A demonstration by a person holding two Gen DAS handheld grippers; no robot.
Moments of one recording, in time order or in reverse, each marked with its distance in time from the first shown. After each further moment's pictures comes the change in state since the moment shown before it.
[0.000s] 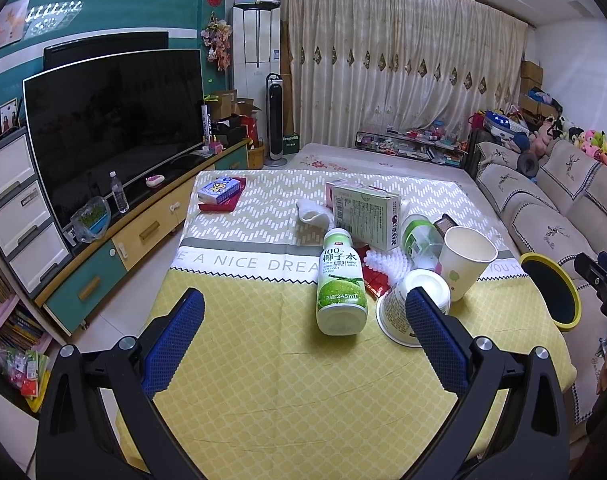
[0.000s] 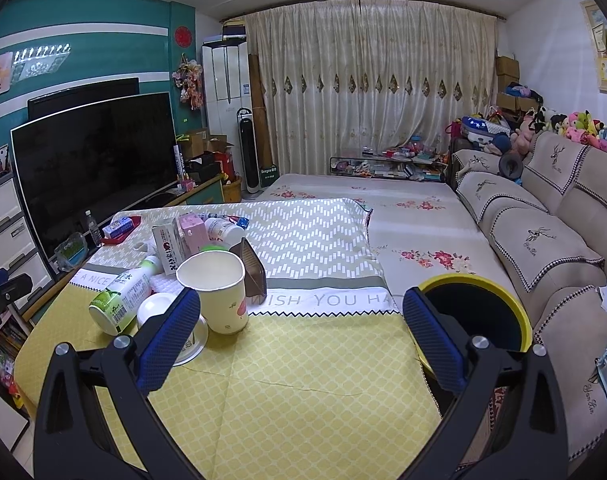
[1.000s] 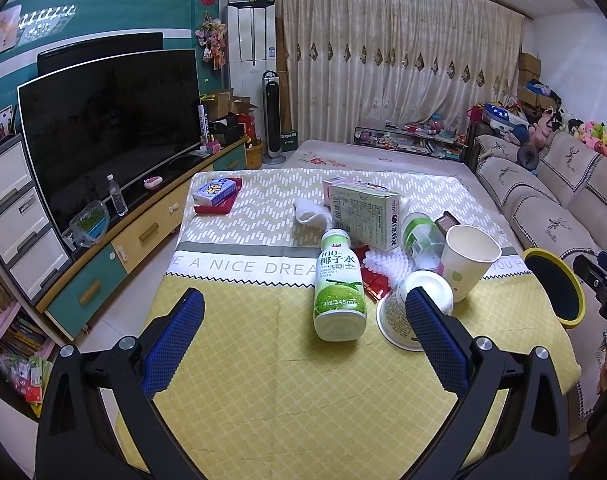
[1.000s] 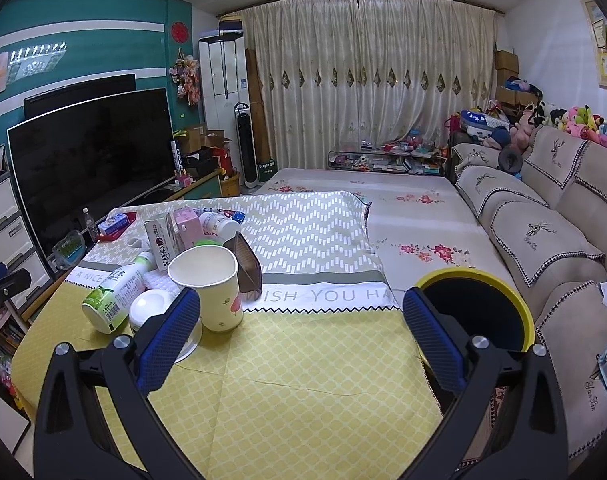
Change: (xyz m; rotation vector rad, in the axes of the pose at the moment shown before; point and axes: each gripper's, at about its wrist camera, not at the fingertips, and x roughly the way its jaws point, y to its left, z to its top) left arm 0.015 -0.005 0.008 0.026 0.022 0.005; right arm 0.009 -0.004 0.000 0.005 0.025 -0.004
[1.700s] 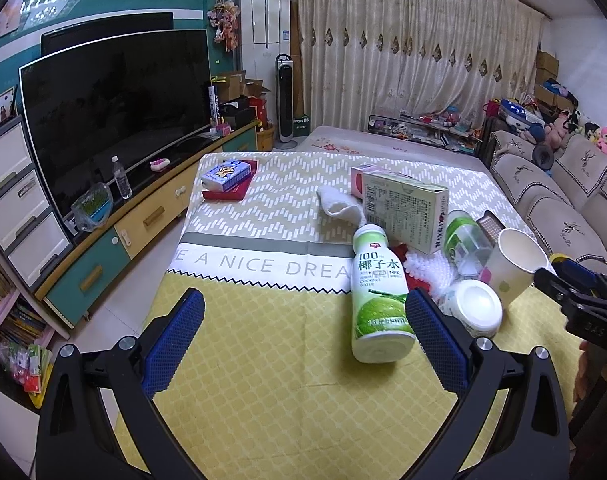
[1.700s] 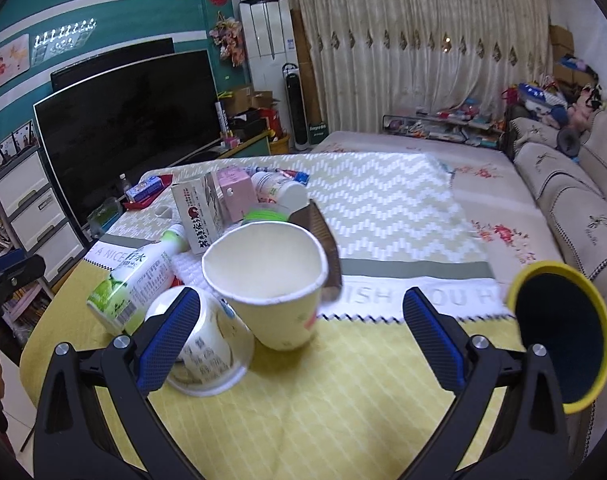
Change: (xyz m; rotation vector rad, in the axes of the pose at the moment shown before) left arm 0.063 0.028 0.011 -0.038 0.063 0.028; right arm 0.115 0.058 0.003 -0.037 0.162 0.194
